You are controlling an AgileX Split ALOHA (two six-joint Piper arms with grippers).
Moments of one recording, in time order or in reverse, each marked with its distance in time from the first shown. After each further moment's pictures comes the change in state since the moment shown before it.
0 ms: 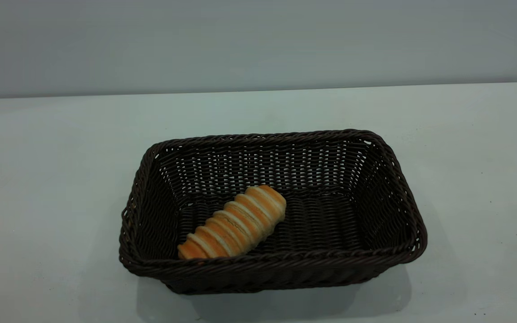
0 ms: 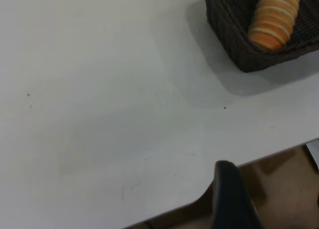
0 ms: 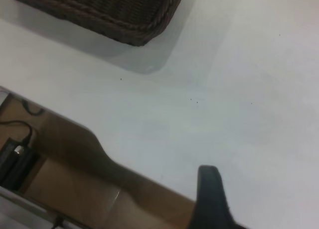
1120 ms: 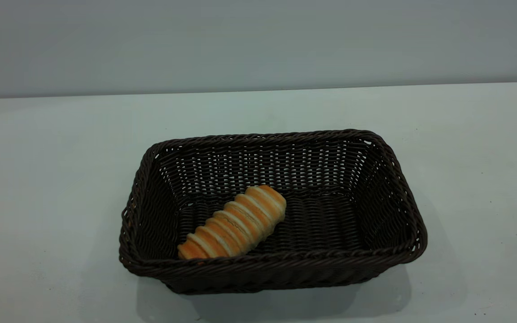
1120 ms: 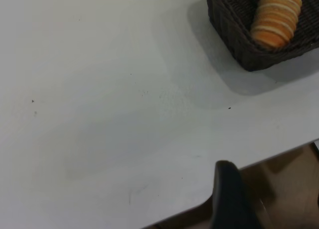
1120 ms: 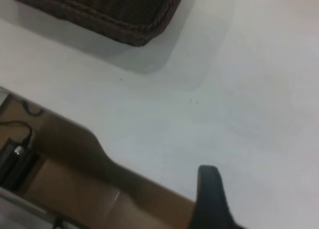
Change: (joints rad) left arm 0.000 0.000 0.005 0.004 -0.010 0.039; right arm 0.000 -0.012 0.000 0.000 0.000 -0.001
